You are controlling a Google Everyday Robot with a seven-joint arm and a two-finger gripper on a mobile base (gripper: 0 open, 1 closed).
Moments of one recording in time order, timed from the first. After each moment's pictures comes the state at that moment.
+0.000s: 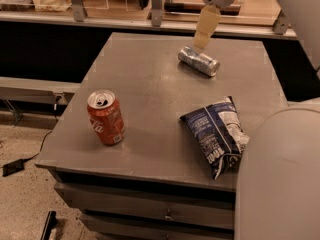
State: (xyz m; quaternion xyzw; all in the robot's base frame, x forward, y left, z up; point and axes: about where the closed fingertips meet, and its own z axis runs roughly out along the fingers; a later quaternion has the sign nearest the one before) arm 0.683 -0.128 0.971 -0.57 0.80 -0.07 0.18
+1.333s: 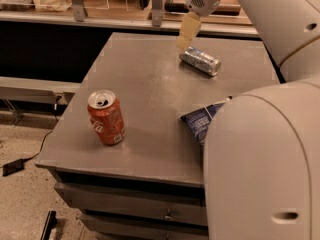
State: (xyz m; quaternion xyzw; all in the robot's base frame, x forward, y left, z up) arm 0.729 -0.112 0.938 -0.48 0.86 -0.07 0.18
